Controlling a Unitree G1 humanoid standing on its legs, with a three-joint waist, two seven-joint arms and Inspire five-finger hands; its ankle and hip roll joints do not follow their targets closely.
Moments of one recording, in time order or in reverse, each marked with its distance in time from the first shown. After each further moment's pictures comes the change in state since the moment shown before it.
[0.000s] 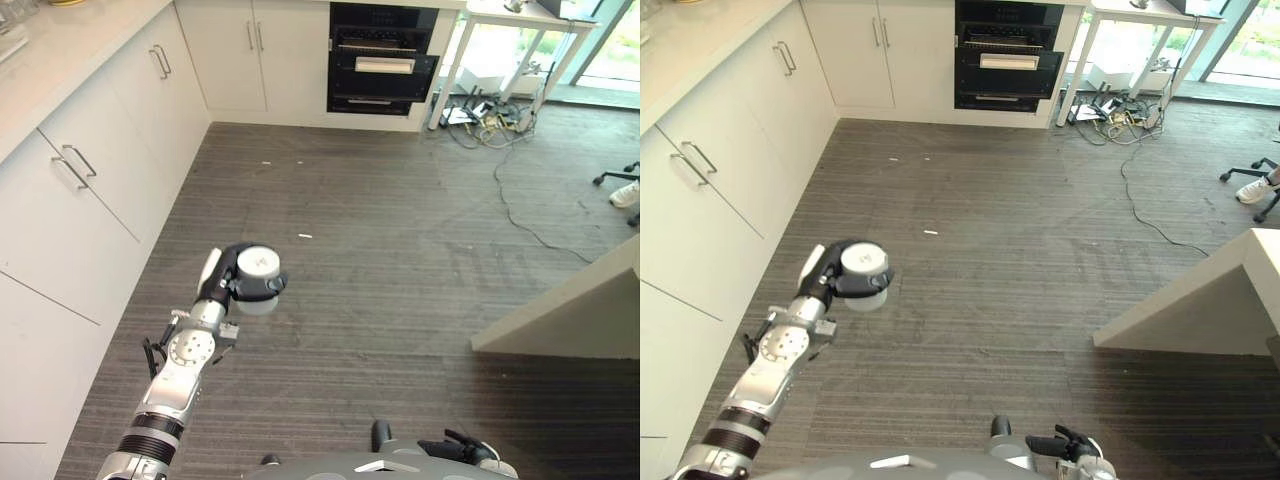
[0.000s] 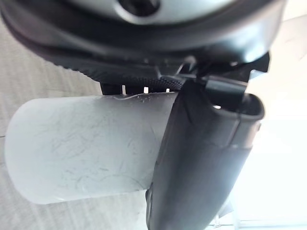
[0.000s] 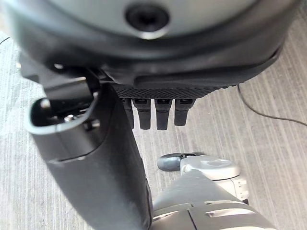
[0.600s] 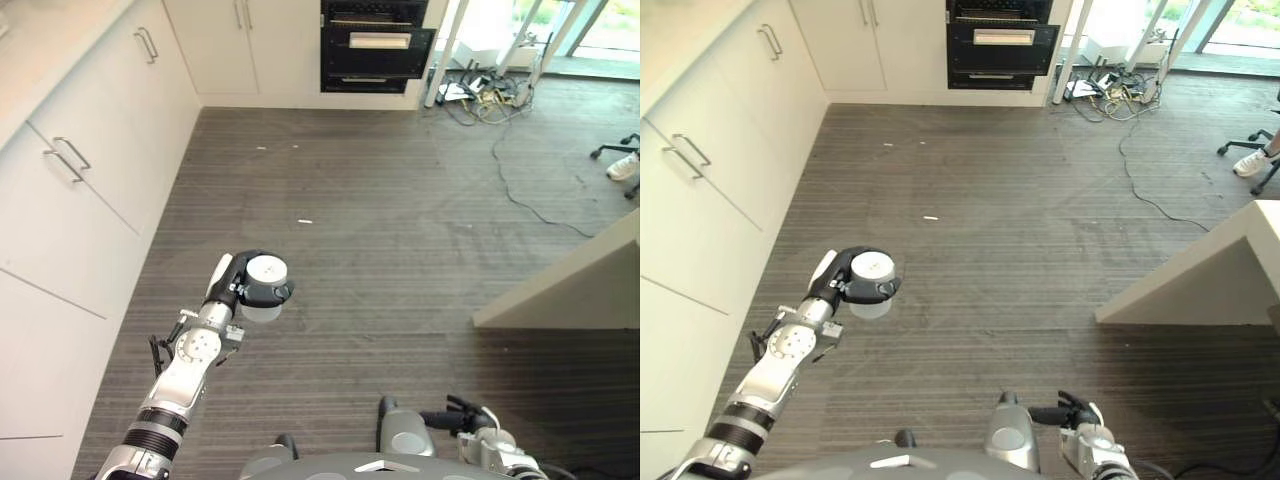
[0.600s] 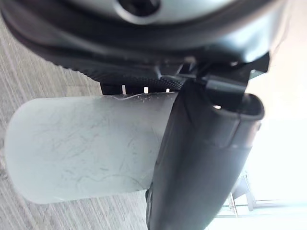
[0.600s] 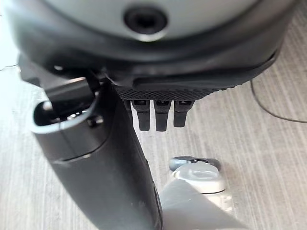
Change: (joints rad) left arm -0.047 -0.005 -0.017 0.000 0.033 0.008 0.012; right arm -0.055 -0.066 0.008 -0.193 -0.038 0.025 -0.048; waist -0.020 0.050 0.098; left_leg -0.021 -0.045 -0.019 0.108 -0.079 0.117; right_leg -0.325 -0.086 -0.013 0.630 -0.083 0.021
